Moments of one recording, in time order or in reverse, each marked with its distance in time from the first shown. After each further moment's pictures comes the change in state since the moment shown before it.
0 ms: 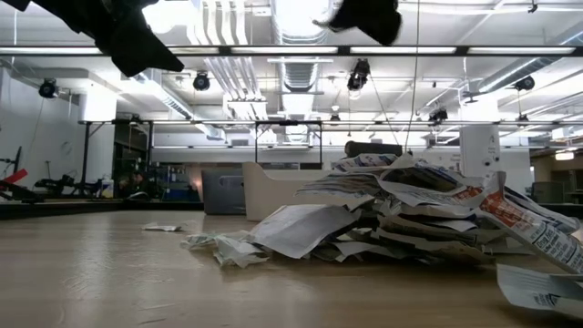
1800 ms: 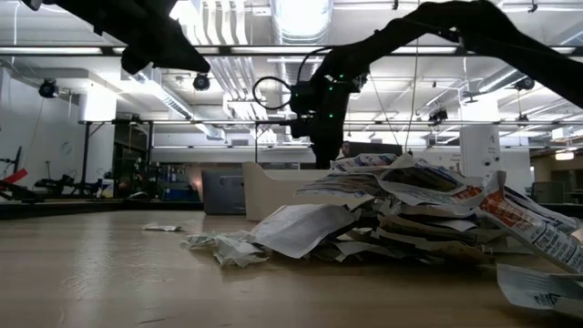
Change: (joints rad) left arm 0.004 0.151 0.000 0.243 -0.425 -0.110; right arm -0.781 0.796 0.746 -0.560 -0.292 -0.792
